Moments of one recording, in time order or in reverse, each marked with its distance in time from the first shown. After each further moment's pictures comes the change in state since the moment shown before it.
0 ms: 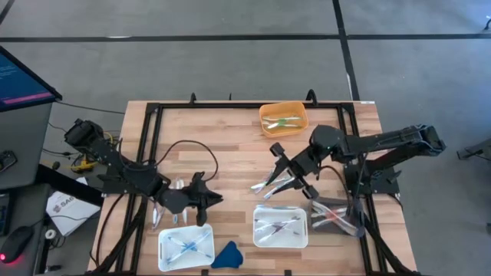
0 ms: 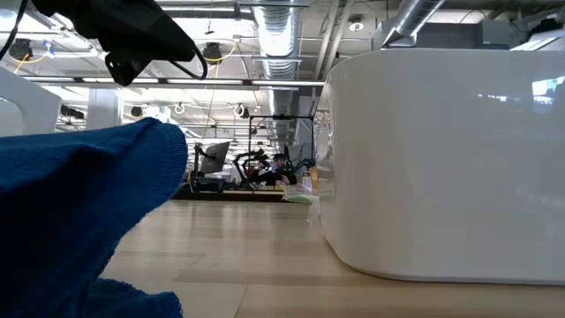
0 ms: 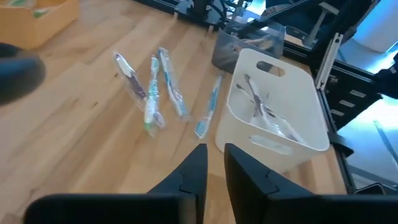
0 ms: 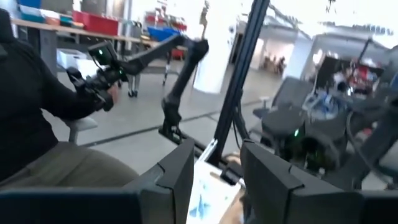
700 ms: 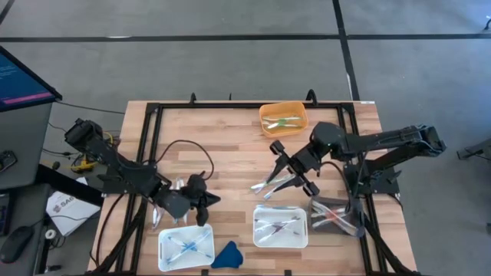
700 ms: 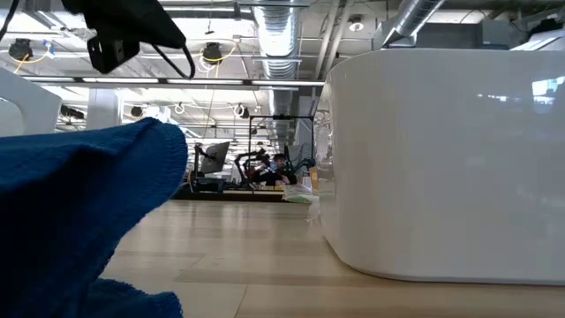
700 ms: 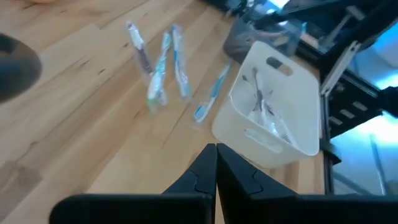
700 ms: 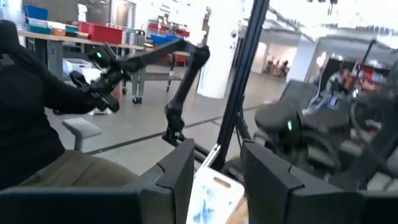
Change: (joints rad) left arm -0.025 0.000 0.126 -0.261 0.000 -0.255; right arm -0.034 -0.001 0.000 0.036 -0.052 0.044
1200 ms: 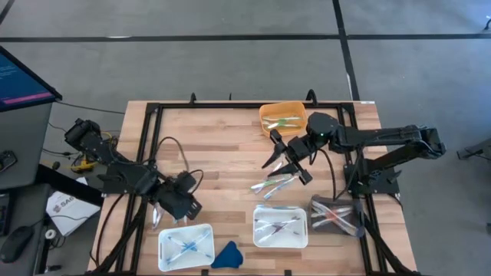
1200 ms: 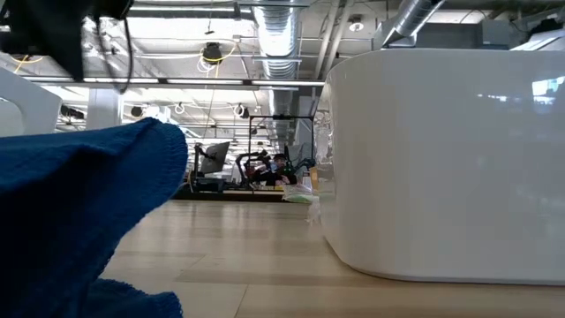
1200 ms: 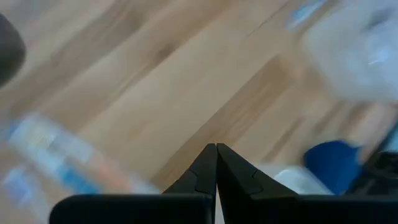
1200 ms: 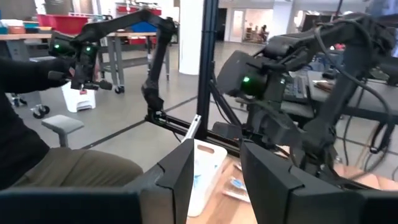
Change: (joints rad) left arm 0.001 -0.001 0.226 -0.756 0.281 -0.525; right arm -0.120 -0.002 0.000 -0.117 0.000 0.072
